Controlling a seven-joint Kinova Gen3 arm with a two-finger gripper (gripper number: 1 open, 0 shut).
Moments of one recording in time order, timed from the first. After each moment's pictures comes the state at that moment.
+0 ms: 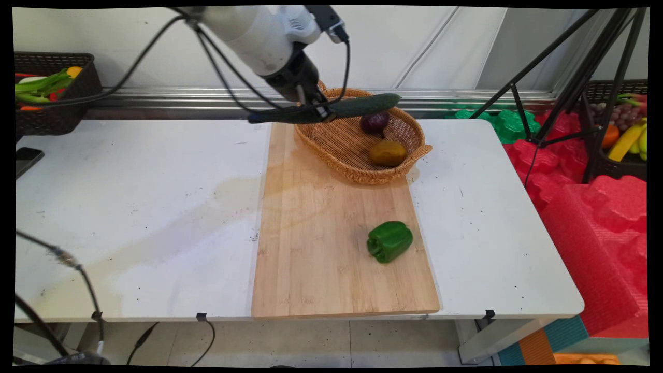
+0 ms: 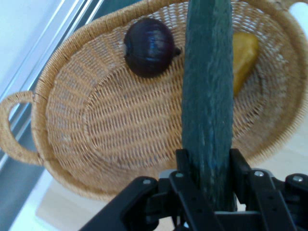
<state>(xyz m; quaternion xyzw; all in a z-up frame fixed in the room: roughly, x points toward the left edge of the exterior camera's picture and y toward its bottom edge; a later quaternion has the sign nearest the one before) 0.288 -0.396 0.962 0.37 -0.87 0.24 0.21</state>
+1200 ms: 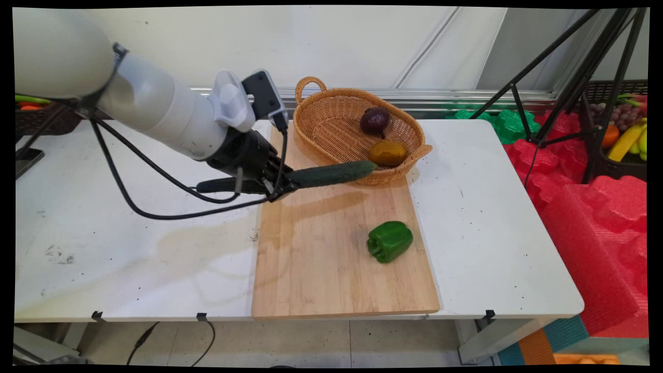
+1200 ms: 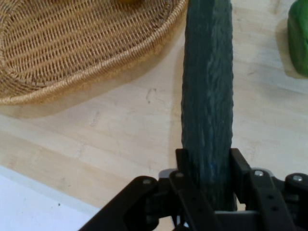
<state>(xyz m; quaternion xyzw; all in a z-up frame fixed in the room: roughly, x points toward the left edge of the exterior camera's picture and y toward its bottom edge) 0.311 -0.258 0.917 0.34 -0.89 0.20 0.21</state>
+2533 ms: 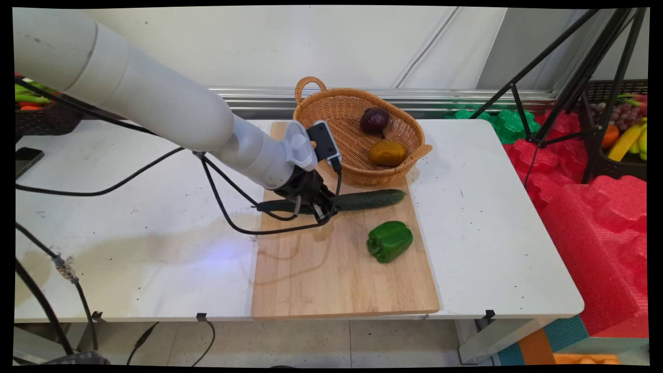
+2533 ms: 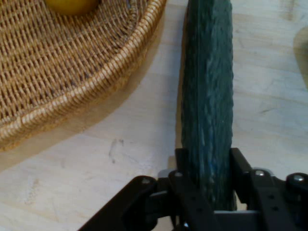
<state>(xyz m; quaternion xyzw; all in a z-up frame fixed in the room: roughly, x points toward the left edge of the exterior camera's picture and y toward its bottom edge) 0.267 -0.332 0.806 0.31 -0.90 0.18 0.23</state>
